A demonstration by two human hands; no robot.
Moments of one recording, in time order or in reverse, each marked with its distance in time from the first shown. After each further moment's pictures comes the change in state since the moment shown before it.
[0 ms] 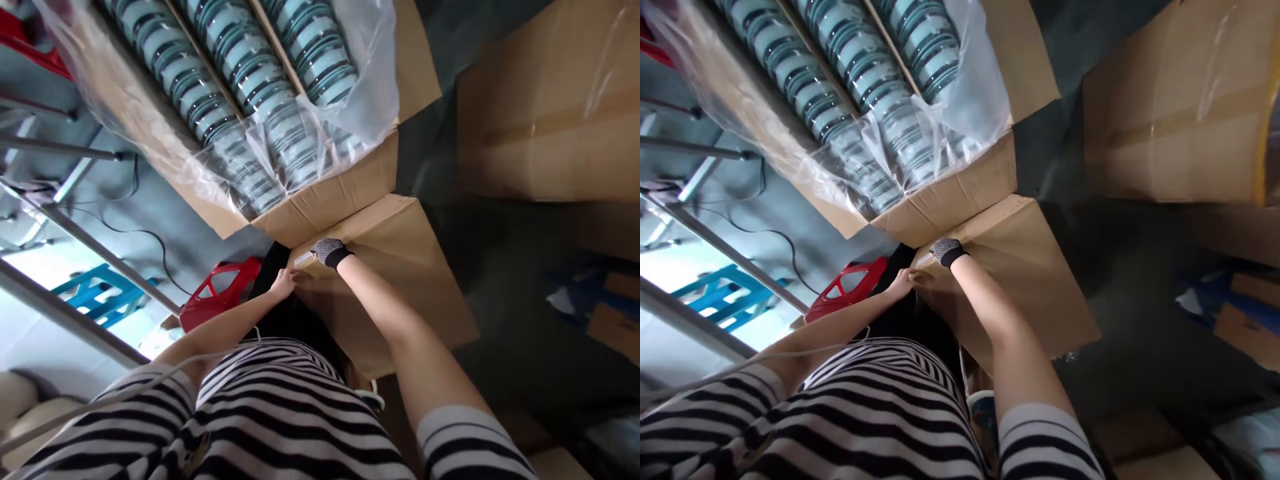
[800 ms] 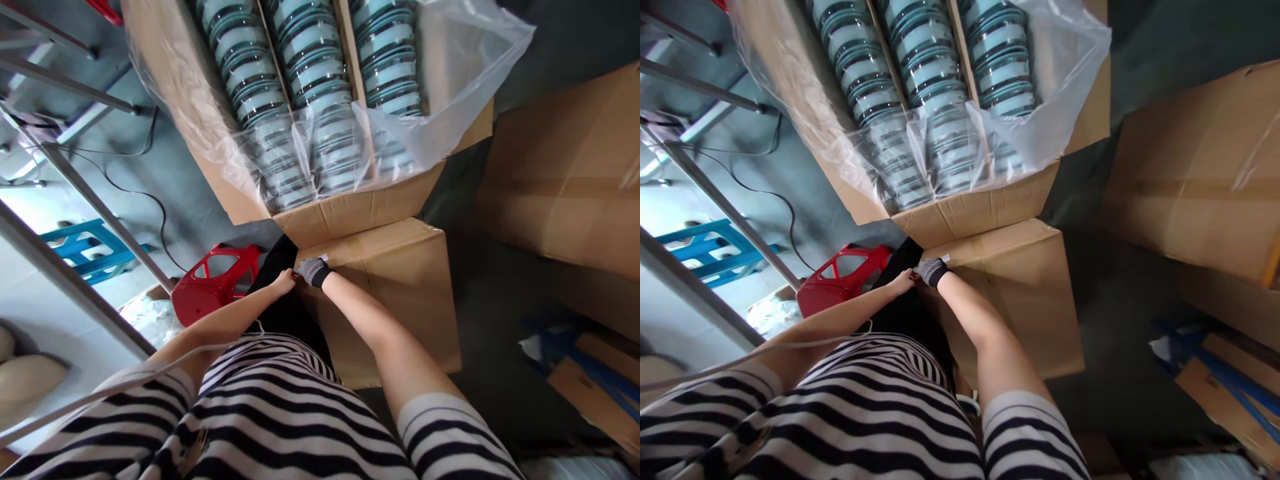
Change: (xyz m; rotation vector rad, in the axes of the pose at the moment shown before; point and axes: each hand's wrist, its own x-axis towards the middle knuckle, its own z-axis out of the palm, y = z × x) left_hand 0.014 -0.008 -0.008 -0.087 -0.045 -0.096; right_hand 0.045 -0.070 0.039 -0.224 -0.233 -0.315
